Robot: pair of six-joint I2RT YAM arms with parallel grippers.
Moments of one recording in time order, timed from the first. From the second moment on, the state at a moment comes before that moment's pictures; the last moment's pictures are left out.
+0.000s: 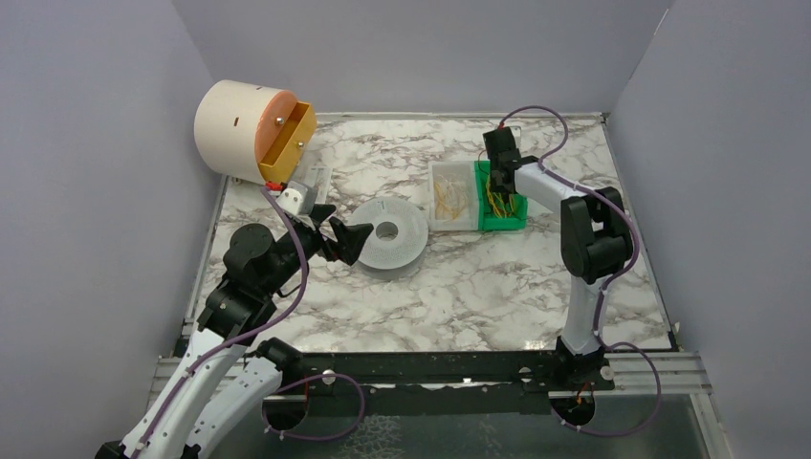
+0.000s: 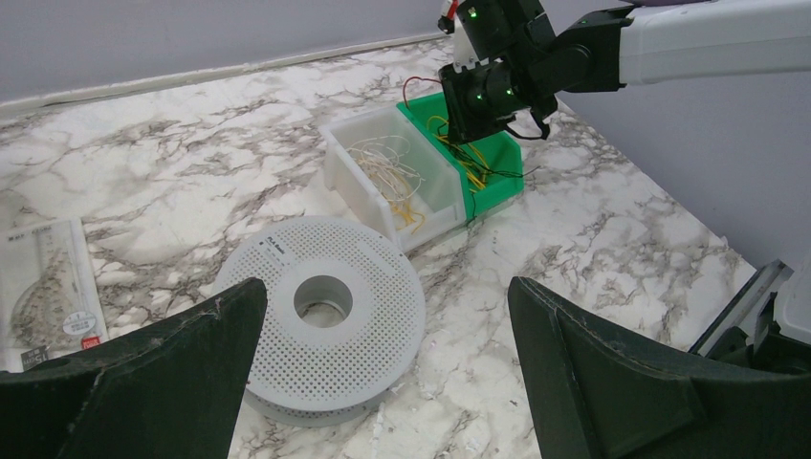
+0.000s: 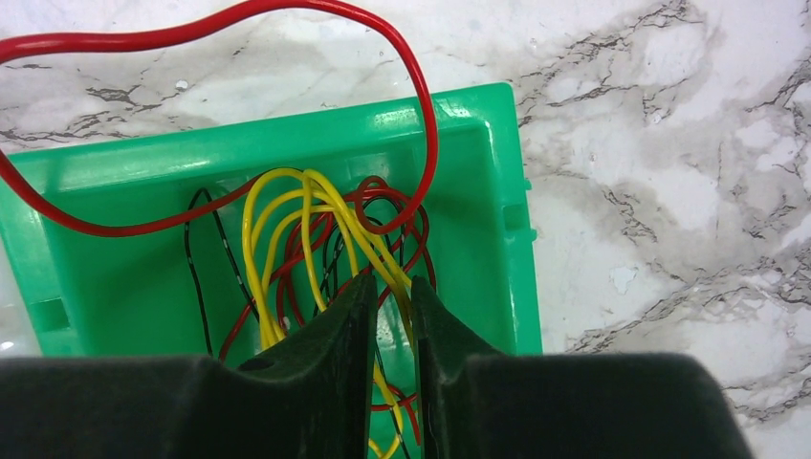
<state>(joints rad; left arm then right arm) -0.50 0.59 0.77 -0.23 0.16 -0.22 0.31 2.01 1.44 -0.35 0.46 0.21</state>
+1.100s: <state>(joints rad) -0.50 0.59 0.77 -0.23 0.16 -0.22 0.31 1.72 1.33 -0.35 0.32 0.28</state>
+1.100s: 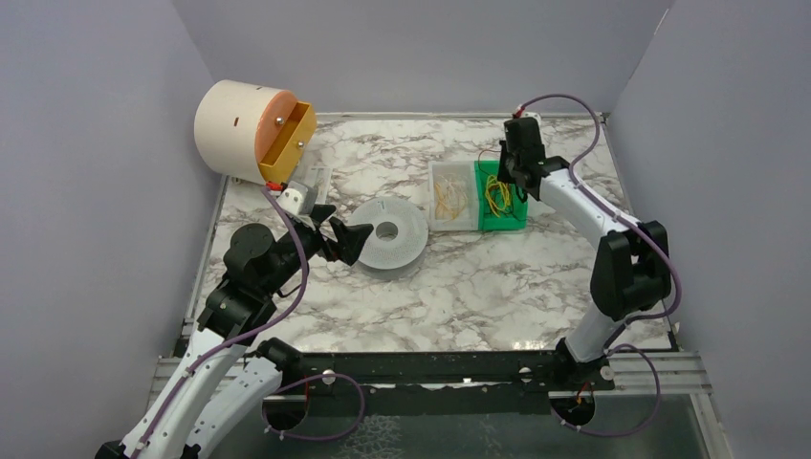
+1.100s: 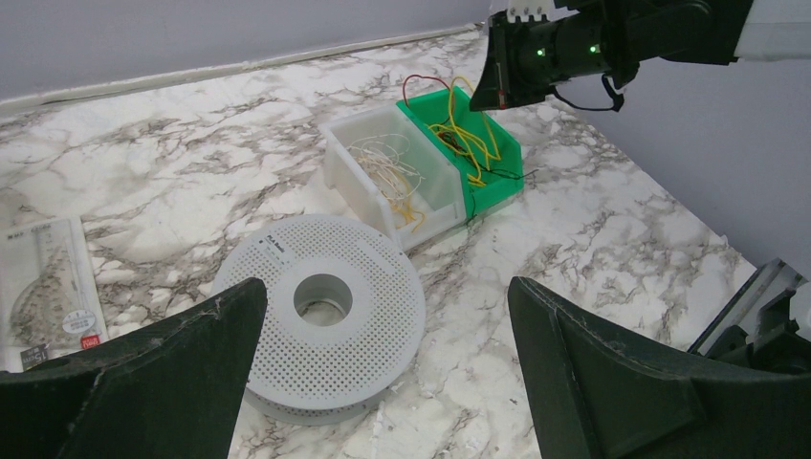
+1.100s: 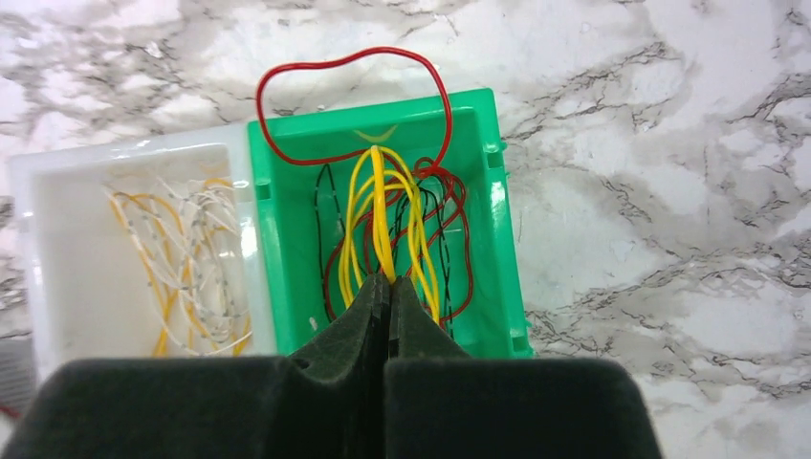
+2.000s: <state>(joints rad) -0.50 0.59 0.77 -0.23 0.16 -0.22 0.31 1.30 1.52 -0.35 0.21 0.30</state>
